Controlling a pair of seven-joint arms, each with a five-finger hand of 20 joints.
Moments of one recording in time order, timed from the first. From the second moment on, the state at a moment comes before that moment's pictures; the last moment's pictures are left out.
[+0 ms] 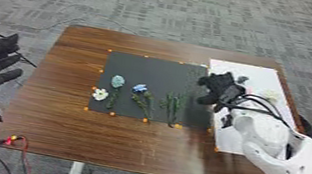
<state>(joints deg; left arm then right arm) 136.0 -52.4 -121.0 -124.6 40.5 3.7 0.8 -51.0 -33.8 22.3 -99.7 -127.1 4.6 24.0</state>
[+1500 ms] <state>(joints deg) 135.2 -52.0 -120.9 -124.6 40.5 3.3 1.0 -47.9 -34.8 19.9 -88.0 -125.0 1.2 36.6</state>
